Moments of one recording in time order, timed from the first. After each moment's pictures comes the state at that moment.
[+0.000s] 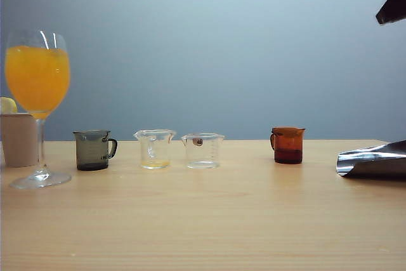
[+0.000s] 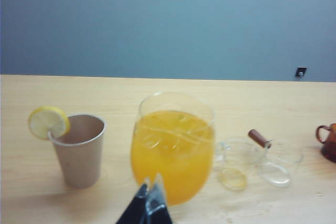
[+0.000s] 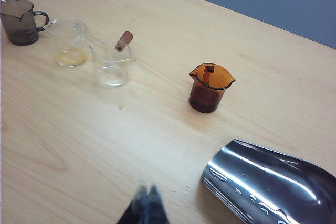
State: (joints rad) left arm -0.15 0.21 0.28 -0.06 0.03 -0.06; right arm 0.58 0.51 0.48 -0.28 0.16 -0.13
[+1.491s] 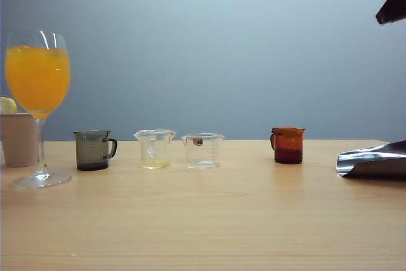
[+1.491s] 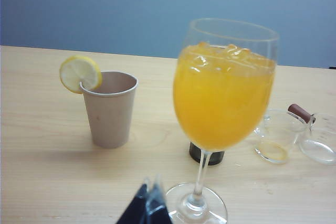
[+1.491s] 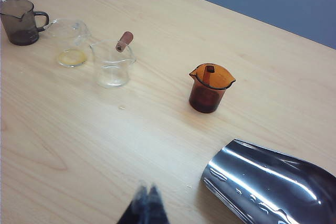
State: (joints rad) left arm -0.05 0.00 0.01 0.01 0.05 -0.06; right arm 0.58 0.51 0.48 -0.28 0.16 -0.13
